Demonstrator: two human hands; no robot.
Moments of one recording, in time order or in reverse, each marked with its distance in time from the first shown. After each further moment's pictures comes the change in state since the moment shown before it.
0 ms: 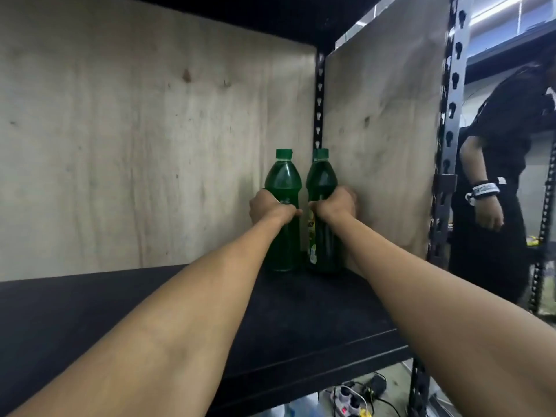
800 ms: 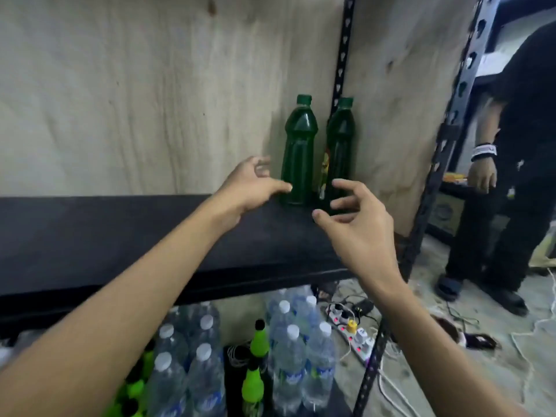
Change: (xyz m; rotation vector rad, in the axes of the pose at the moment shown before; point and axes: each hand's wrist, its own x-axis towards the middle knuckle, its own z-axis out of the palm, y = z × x) left_hand -0.137 -0.031 -0.126 -0.190 -0.288 -0.023; right_hand -0.239 0.004 -0.094 0.199 -0.122 -0.194
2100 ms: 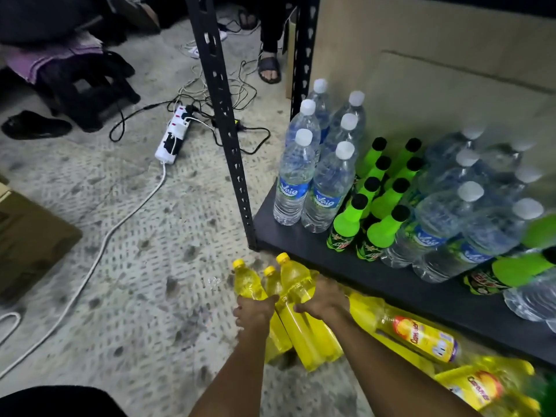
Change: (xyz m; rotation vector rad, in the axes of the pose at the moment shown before) left_hand -0.452 -0.575 -0.199 0.055 0.828 -1.643; right_hand -0.492 0.138 0.418 -0.710 -1.495 0.232
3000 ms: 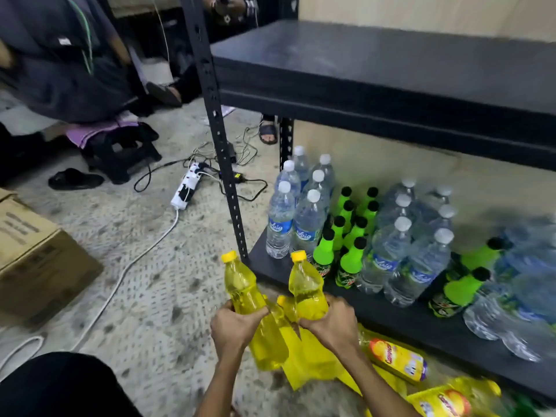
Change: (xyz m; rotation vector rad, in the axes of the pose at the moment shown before) left_hand -0.128 -0.010 -0.101 -0.123 0.185 0.564; right_hand -0.116 0.040 -0.071 0.361 0.400 -0.229
